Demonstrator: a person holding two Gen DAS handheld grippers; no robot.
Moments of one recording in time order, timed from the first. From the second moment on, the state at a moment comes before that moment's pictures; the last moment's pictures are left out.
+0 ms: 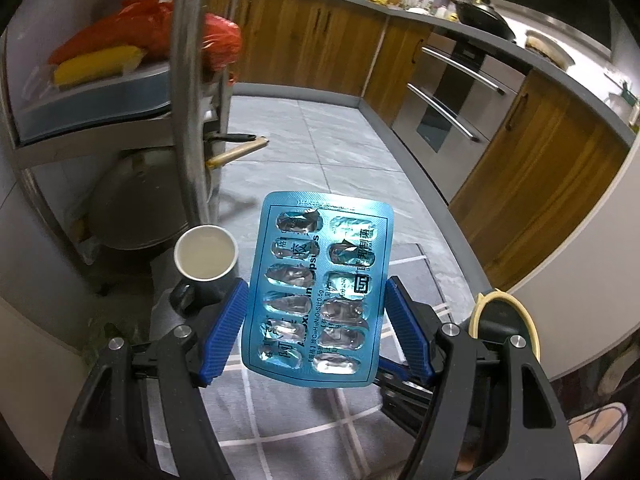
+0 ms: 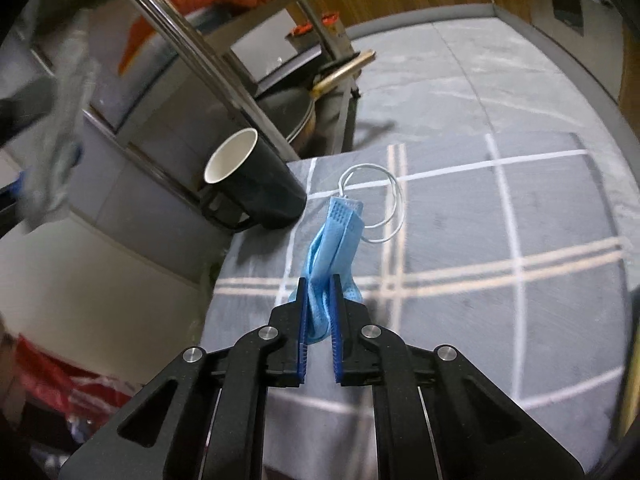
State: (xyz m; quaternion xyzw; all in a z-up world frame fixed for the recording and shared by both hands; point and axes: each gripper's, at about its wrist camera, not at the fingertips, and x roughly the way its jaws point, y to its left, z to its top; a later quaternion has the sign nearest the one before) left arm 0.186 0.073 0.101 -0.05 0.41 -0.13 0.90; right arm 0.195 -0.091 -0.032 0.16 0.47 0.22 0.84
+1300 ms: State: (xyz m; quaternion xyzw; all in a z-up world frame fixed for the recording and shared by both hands) left arm 0.146 -0.226 0.005 0.07 0.49 -0.32 0.80; right arm 0.040 -0.361 -0.034 0.20 0.42 0.03 0.88
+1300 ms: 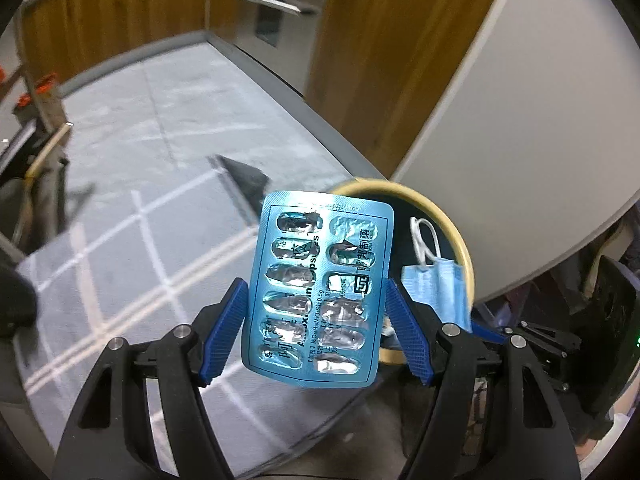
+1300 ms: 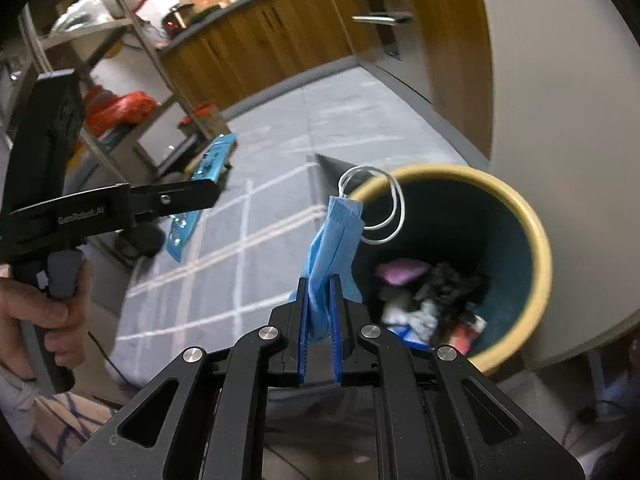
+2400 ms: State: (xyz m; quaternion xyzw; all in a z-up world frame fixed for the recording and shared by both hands) left arm 0.159 -0.318 -0.093 0.08 0.57 -0.31 0.76; right arm 0.016 -0.421 -0.061 0.25 0.44 -0.04 0.86
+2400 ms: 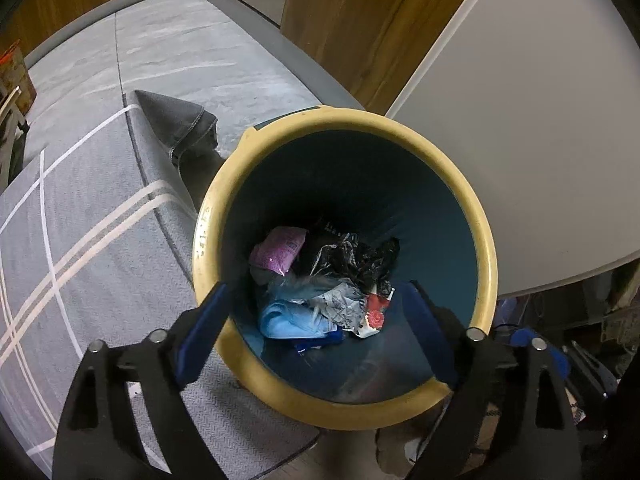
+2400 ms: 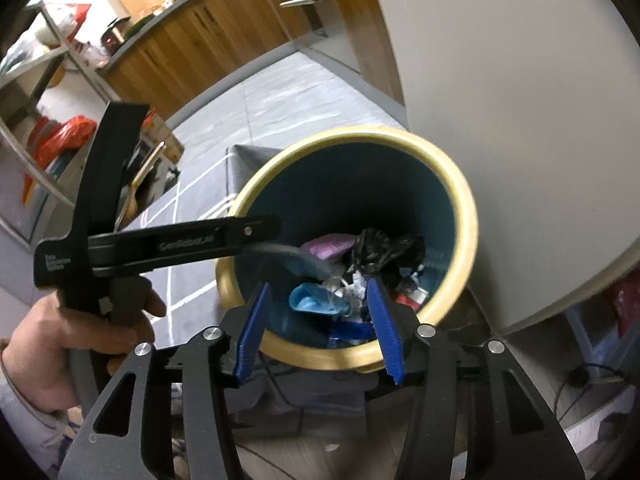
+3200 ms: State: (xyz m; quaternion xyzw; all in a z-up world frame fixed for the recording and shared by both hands) left arm 0.065 -0.235 0.007 0.09 0.42 -0.28 0.86; right arm -0.044 -0.400 0.003 0.16 0.35 -0.07 0.92
